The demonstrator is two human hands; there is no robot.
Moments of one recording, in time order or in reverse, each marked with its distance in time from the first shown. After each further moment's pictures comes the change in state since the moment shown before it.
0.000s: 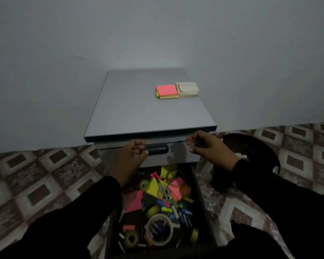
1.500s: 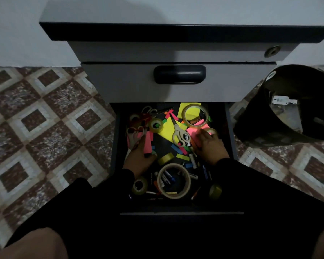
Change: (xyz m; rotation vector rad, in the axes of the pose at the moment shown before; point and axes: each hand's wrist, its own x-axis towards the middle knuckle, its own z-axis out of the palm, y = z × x) left_hand -0.058 -0.225 0.058 0.194 -0.318 -0.548; right_hand 0.015 0.208 0.170 -0.875 -0.324 0.334
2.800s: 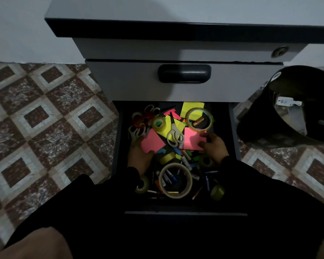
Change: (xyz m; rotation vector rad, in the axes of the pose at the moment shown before) left_hand 0.002 0.007 0.007 -0.235 0.175 -0.186; right_hand 0.007 -0.005 0.004 0.944 0.054 0.338
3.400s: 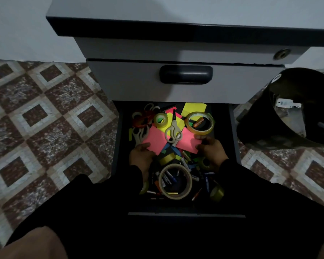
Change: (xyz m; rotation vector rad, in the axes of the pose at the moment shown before) left_hand -0.007 0.012 0.009 -0.534 0.018 -0.299; right_hand -0.010 -0.003 0.010 0.347 -0.045 0.041
